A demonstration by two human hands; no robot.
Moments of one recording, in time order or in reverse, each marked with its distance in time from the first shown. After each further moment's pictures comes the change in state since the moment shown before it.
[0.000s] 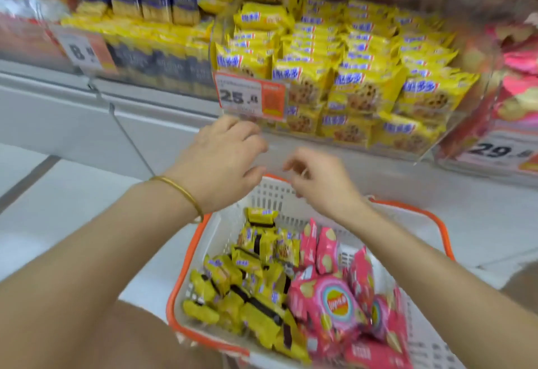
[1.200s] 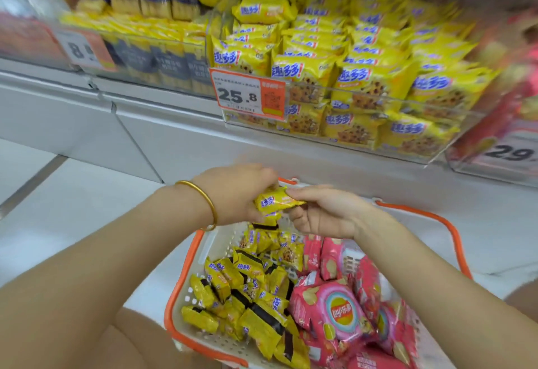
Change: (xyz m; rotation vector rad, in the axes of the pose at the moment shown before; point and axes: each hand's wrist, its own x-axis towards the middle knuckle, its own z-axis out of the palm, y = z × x) left_hand 0.016 0.011 0.034 -0.124 -0.421 0.023; right_hand -0.001 0.037 0.021 1.373 -0.578 0.769
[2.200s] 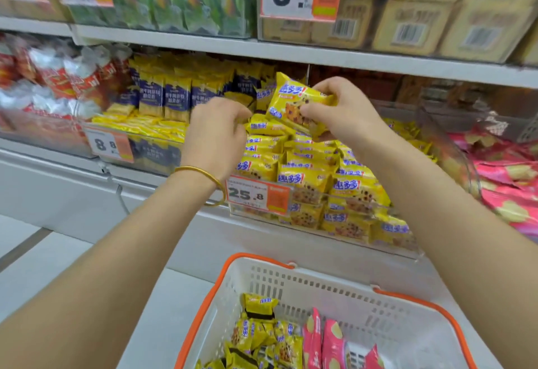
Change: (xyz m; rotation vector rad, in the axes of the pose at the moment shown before) left_hand 0.027 -0.060 -0.131 -0.245 1.141 -0.246; right_hand -0.064 -0.189 0.112 -0.951 0.624 -1.050
